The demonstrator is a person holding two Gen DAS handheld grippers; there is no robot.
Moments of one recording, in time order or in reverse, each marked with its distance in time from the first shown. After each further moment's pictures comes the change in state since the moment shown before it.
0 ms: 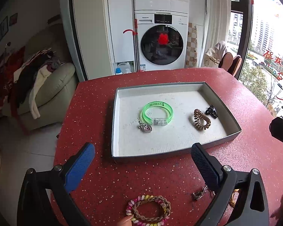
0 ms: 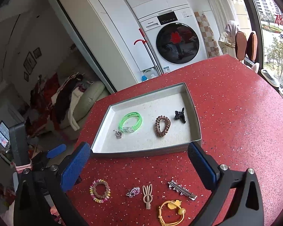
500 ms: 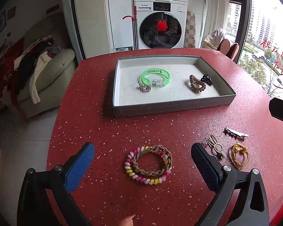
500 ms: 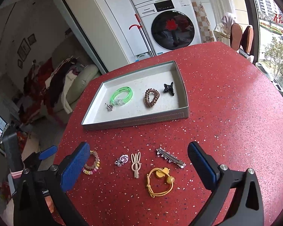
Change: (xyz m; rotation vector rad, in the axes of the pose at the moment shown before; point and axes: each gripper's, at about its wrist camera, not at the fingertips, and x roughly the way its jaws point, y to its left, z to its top) left arm -0.020 0.002 -0.068 -0.008 0.085 -0.002; right arm -0.017 -0.012 -0.044 -0.022 0.106 -0.057
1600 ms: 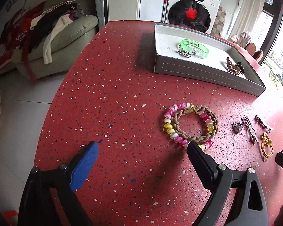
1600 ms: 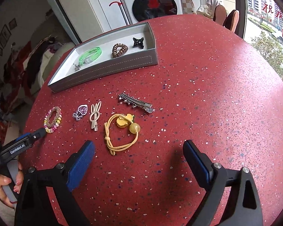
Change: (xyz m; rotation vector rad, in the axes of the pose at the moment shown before) left arm 0.036 0.049 -0.049 -0.205 0.142 0.051; right arm 0.021 -0.030 -0.061 -0.005 0.135 -0.183
